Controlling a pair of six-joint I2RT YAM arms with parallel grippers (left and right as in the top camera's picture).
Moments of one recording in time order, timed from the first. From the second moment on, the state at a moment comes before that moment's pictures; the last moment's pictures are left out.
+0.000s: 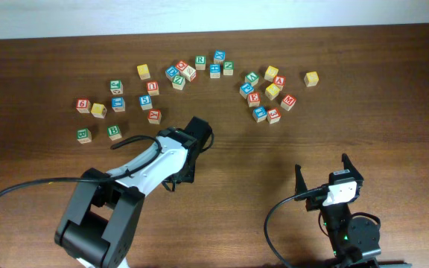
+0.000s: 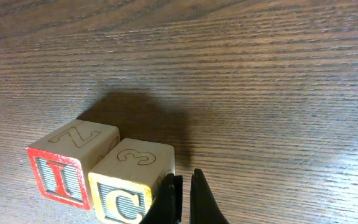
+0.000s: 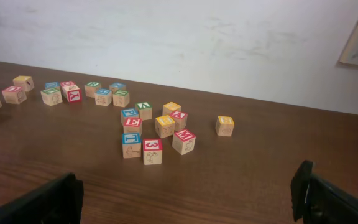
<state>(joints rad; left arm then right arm) -0.53 1.84 1.10 -0.88 -0.31 -0.44 0.16 0.01 0.01 -0.07 0.04 -0.08</state>
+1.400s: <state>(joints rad) -0.53 1.84 1.10 -0.89 -0.28 -0.43 0.16 0.01 0.01 -0.07 0.04 -0.08</state>
